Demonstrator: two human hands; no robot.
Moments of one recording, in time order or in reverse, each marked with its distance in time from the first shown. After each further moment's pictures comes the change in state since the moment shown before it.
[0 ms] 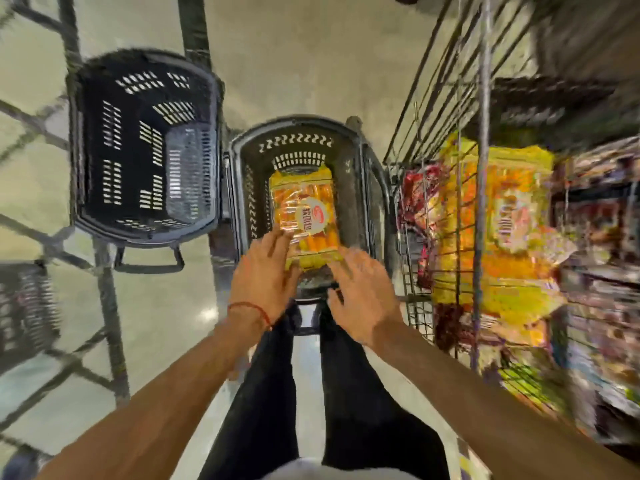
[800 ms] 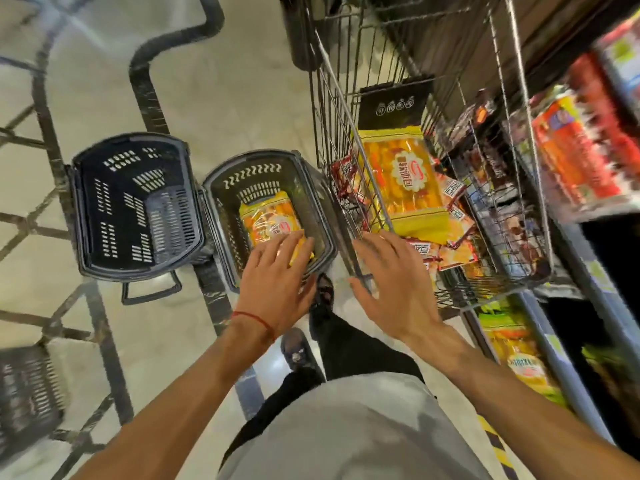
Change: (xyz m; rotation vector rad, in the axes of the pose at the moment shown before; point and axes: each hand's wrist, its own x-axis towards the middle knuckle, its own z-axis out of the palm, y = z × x) left_hand -0.169 0.092 -0.078 0.391 0.102 0.481; right_hand -0.236 -0.026 -0.047 -0.070 0.561 0.194
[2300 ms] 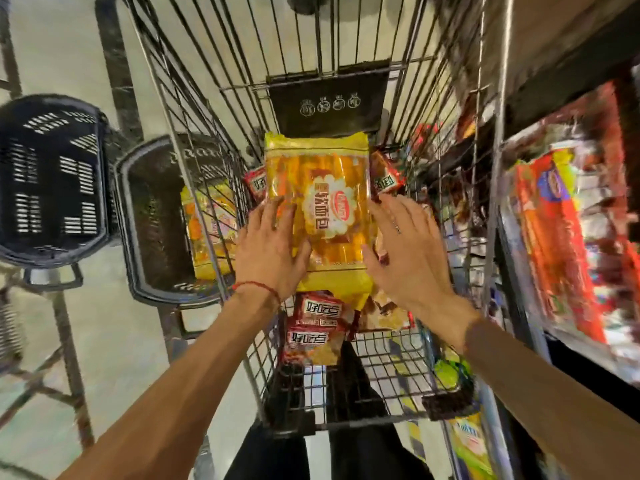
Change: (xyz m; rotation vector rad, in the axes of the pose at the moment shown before) left_hand 0.316 0.194 0.098 -0.140 -0.077 -0.467; right_hand 0.166 0.371 0.047 0.178 -0.141 -0.077
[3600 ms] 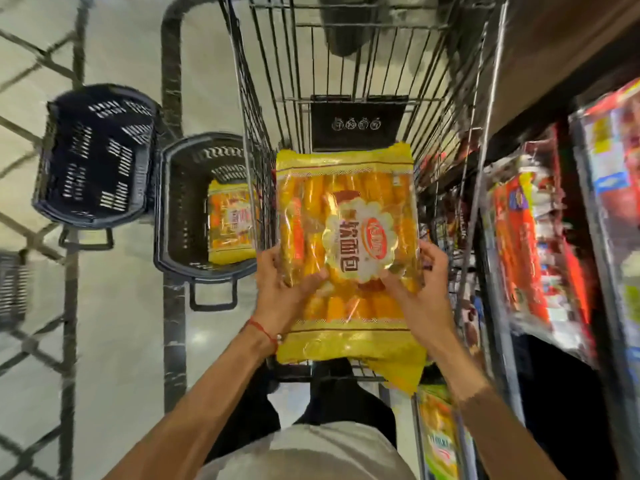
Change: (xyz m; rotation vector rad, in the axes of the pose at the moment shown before) left_hand -0.141 0.019 -0.032 -1.345 0.040 -0.524; right_hand -0.109 -0.039 -0.049 1.024 0.011 0.439
